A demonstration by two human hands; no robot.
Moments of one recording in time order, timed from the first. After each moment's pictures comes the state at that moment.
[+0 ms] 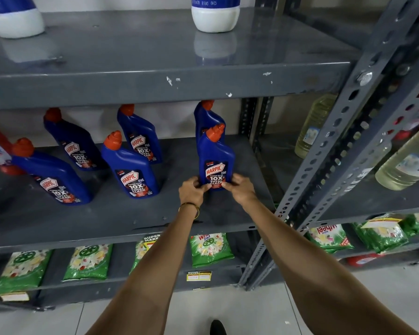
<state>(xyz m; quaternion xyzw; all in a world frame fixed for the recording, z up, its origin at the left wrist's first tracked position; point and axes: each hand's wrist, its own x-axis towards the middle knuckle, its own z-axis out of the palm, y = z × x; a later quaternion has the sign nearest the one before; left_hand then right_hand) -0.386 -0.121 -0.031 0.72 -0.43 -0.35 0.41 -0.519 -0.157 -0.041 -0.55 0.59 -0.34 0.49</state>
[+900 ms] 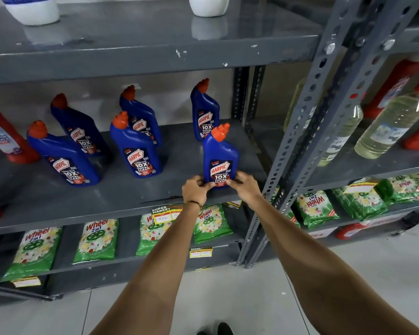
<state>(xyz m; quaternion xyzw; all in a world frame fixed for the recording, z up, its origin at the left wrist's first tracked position) -0.400 -0.043 -0.031 0.73 -0.45 -0.35 0.38 -0.539 -0.067 -0.035 -0.57 0.61 -0.31 0.44</state>
